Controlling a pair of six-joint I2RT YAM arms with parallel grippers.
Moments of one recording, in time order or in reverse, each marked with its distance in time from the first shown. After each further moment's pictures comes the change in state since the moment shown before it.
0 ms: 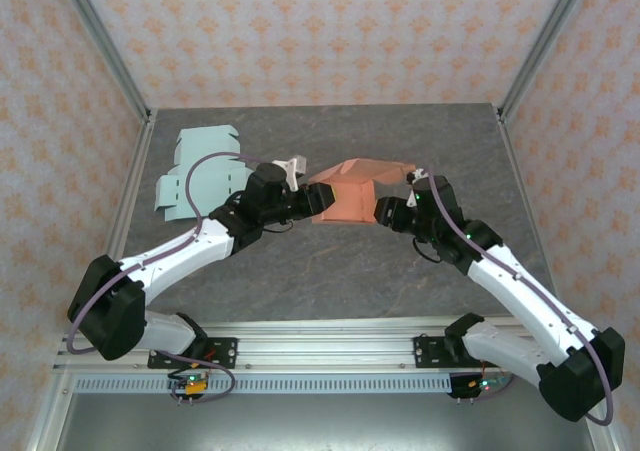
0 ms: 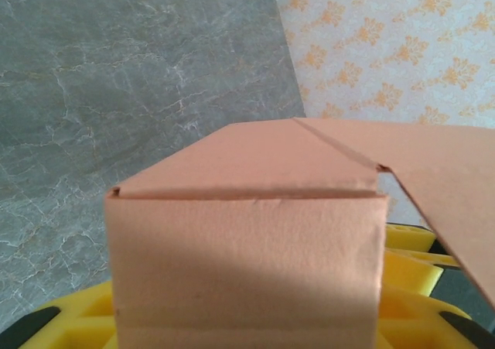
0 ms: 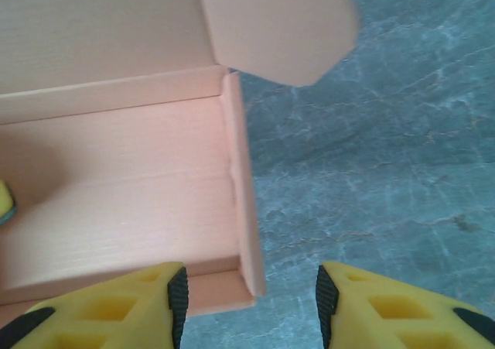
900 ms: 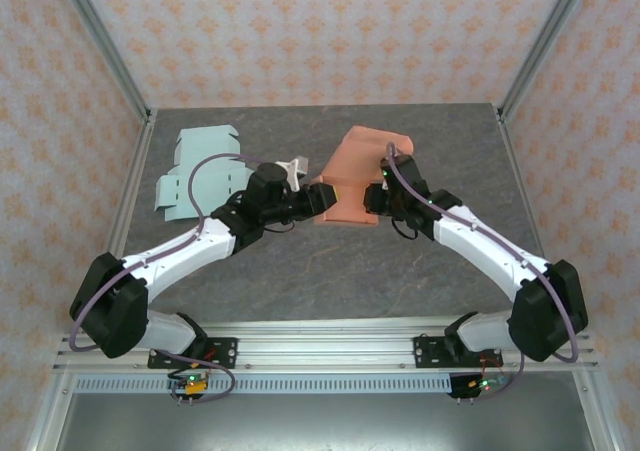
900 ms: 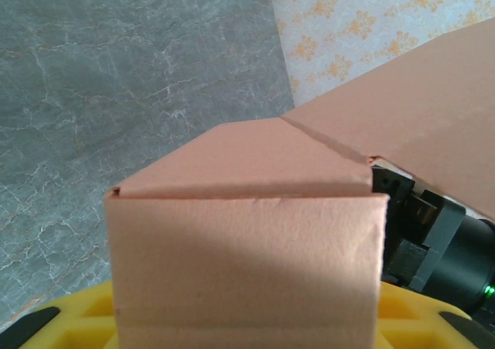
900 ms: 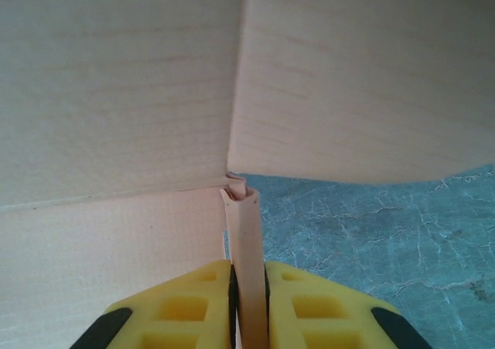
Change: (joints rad) left arm 0.000 0.016 0.000 0.021 0.041 -0.045; right arm 0.019 0.348 0.151 0.060 0.088 -0.058
